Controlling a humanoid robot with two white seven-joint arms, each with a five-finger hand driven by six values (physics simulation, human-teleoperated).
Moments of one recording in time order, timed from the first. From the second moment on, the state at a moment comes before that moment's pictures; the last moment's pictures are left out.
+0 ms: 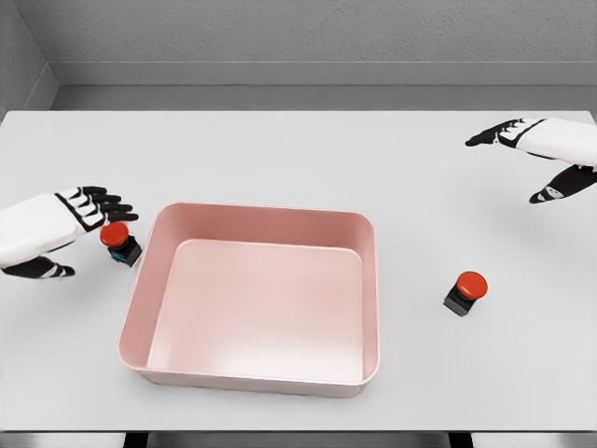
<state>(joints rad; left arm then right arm) 0.02 1.01 -0.07 -1.75 -0.42 -0.61 -0.31 -0.66 -0.98 0.54 -1.32 0.10 -0.61 0.61</state>
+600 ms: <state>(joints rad) 0.02 0.97 -0.08 -1.72 -0.71 -0.57 -0.14 -0.58 -1.01 0.64 -1.33 0.10 -0.61 0.56</state>
